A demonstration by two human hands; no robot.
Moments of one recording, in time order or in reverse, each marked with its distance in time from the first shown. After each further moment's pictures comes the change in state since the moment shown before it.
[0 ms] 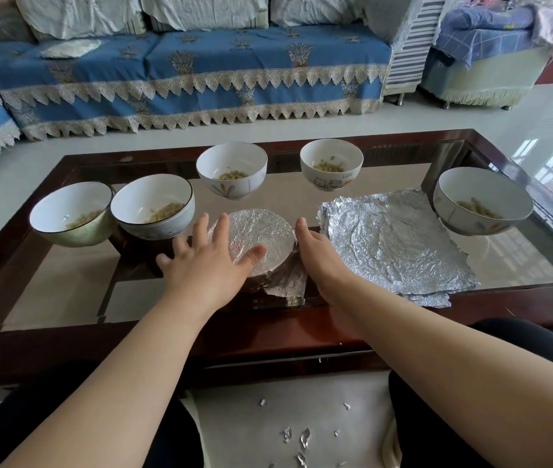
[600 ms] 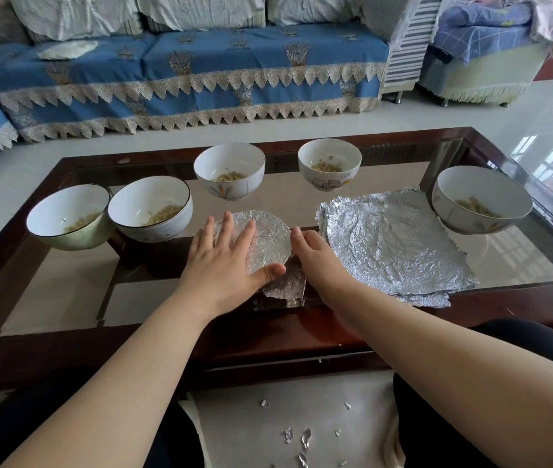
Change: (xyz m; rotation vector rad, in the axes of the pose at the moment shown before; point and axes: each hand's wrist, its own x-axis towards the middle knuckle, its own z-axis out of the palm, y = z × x) left_hand 0.015 0.003 0.018 0.063 -0.002 0.282; right_hand 0.007 0.020 -0.001 0.040 0.004 -0.109
